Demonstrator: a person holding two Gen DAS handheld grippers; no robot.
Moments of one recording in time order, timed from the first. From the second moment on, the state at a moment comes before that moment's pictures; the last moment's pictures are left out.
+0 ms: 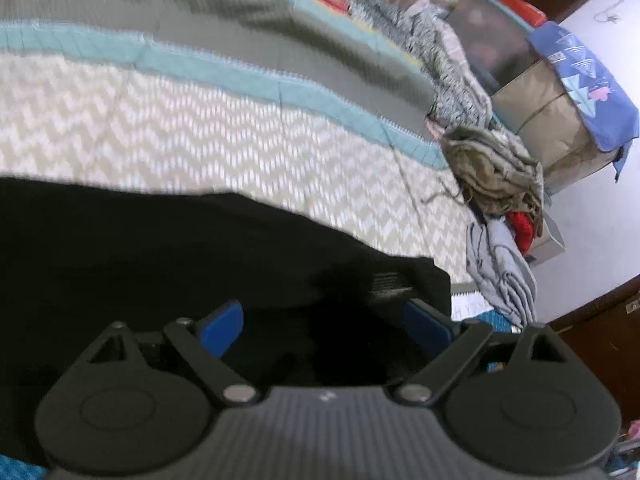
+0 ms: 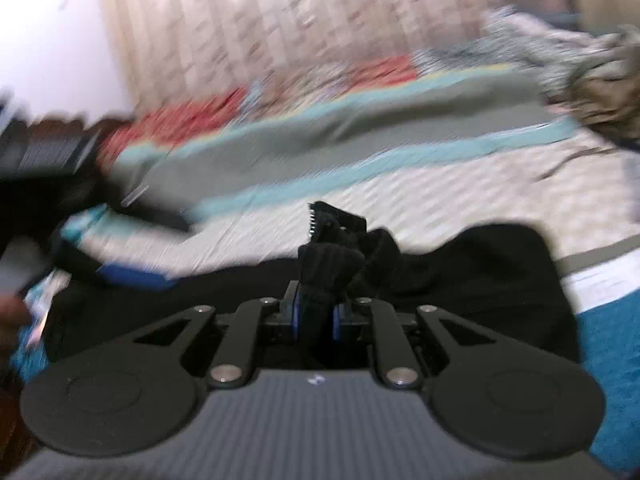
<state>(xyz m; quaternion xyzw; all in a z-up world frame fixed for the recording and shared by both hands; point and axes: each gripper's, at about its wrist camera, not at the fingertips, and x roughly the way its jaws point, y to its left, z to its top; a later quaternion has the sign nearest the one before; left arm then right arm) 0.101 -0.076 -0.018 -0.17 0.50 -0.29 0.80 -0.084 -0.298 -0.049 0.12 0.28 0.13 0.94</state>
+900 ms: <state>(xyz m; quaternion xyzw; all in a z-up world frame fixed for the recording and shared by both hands) 0.090 -0.086 -0.034 -0.09 0.48 -0.27 0.83 -0.125 -0.378 -0.051 0.20 0.26 -0.01 0.94</state>
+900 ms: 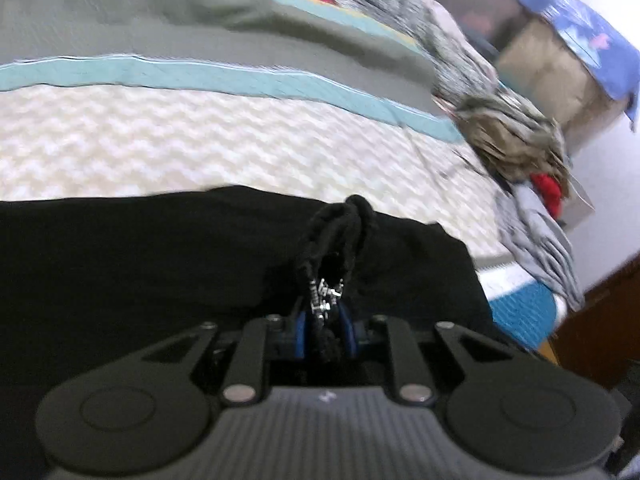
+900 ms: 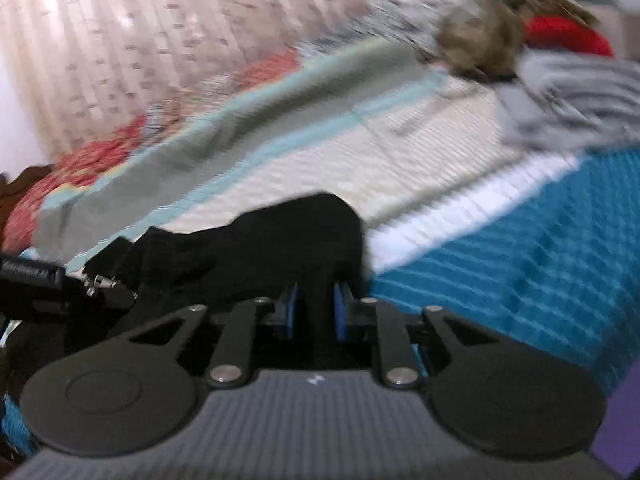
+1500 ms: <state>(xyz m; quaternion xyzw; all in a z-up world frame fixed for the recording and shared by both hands) 0.044 0.077 -0.023 -0.22 0.43 -0.22 0.85 -0.101 -0.339 -0.059 0.11 0.30 0.03 0.95</state>
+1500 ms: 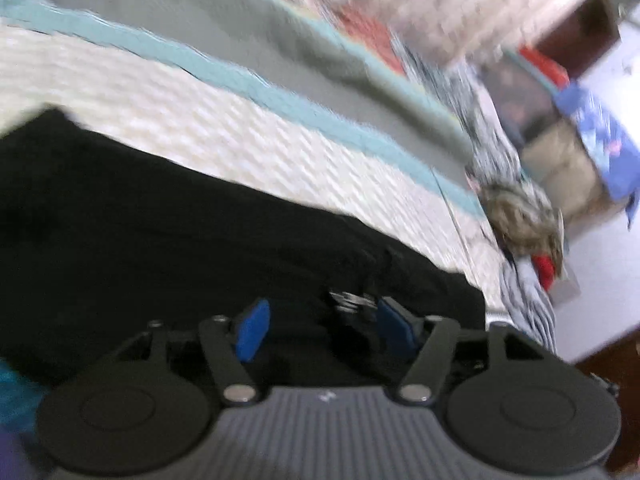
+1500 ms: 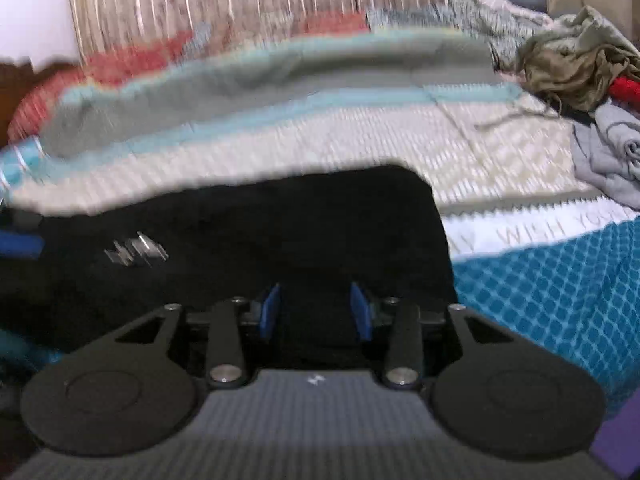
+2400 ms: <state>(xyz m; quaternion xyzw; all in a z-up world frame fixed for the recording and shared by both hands) 0.064 0.256 -0.099 -0.44 0.37 -0.01 0.82 -0.058 -0.246 -0.074 0.13 0.40 0.13 0.90</state>
